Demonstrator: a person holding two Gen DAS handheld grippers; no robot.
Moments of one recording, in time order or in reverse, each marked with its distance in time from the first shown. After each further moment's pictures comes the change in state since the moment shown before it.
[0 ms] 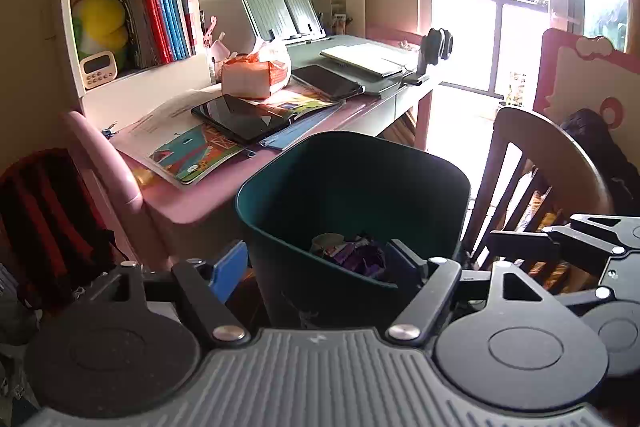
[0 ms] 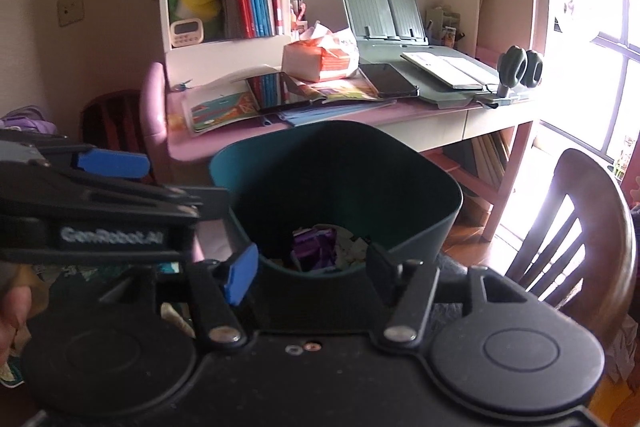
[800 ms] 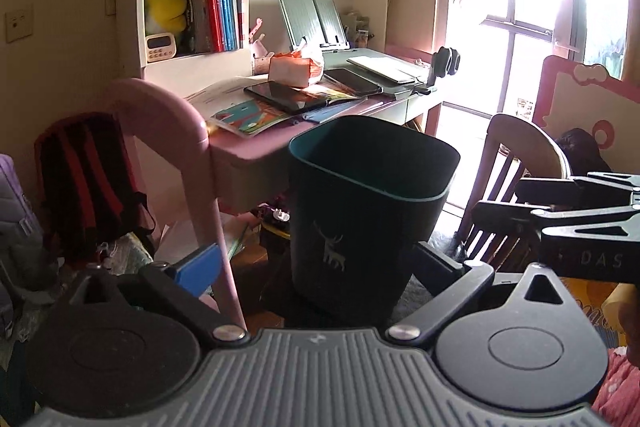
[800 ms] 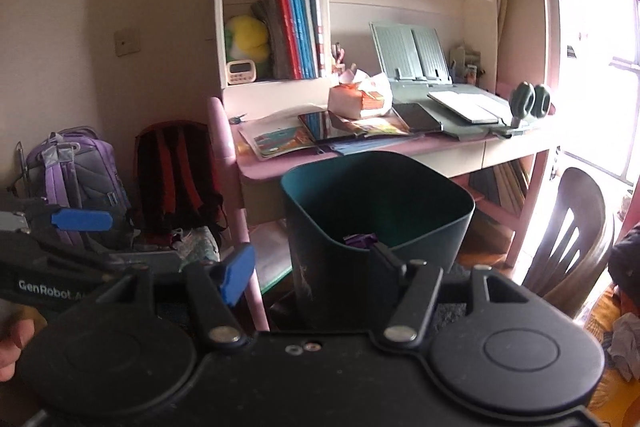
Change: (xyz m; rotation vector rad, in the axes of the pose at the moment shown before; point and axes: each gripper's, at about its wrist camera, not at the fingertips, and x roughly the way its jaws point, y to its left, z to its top) left arm -0.108 0.033 -0.083 -0.092 -0.045 0.015; right arm -0.092 0.032 -0.032 -0.026 -0.125 0.088
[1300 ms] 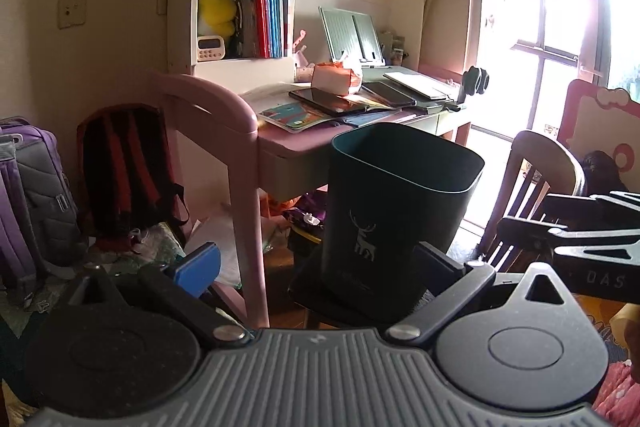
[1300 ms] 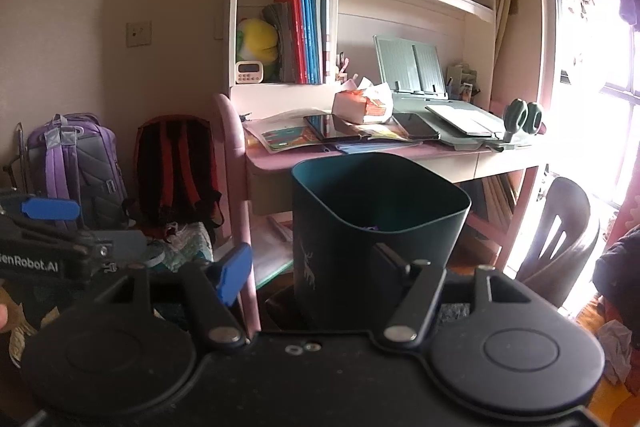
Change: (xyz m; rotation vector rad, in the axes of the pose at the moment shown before) left arm -0.038 0.016 -0.032 -0.071 -0.063 0.088; right arm -0.020 0.029 -0.027 -0.053 -0.038 -0.043
